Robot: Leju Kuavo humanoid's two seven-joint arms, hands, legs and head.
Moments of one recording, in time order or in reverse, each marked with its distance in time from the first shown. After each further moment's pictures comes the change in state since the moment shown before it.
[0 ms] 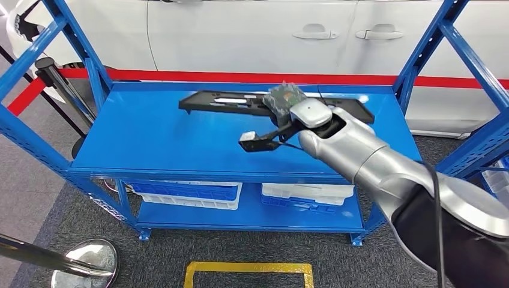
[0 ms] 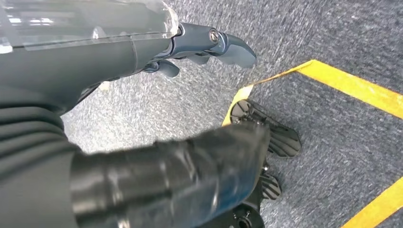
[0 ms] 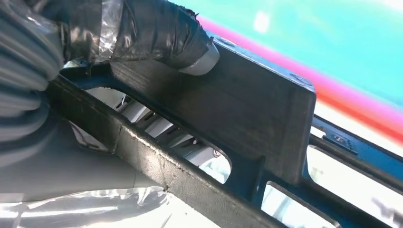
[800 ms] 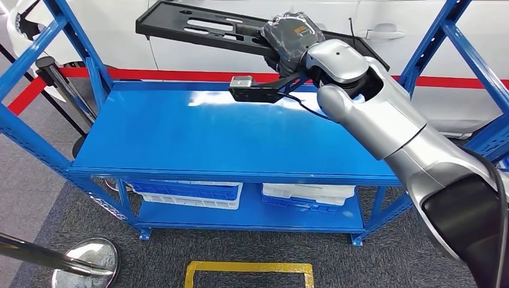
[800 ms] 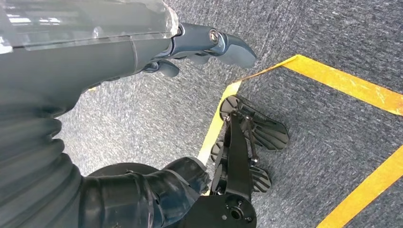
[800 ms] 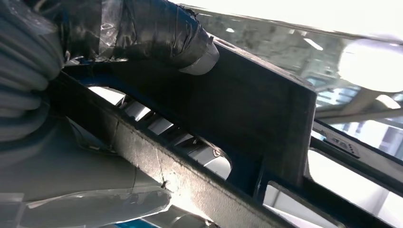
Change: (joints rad) left arm -0.002 -0.006 -0.001 0.000 -0.008 -0.017 -0.051; right arm -0.025 -0.099 -0.336 -0.337 0.157 0.056 -0.045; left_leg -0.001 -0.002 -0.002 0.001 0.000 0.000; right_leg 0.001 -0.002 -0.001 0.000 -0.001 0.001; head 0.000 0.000
